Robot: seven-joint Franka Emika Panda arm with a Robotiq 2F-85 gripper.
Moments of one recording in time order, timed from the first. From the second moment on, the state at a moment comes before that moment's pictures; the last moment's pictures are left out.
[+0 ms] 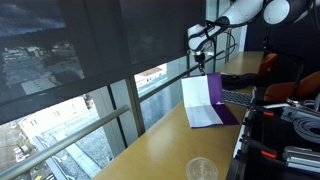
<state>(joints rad) -0.29 1.10 -0.16 -0.91 -0.14 1.97 -0.65</state>
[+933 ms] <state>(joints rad) -0.07 0.83 -0.19 -1.41 -0.47 2.35 -0.46</state>
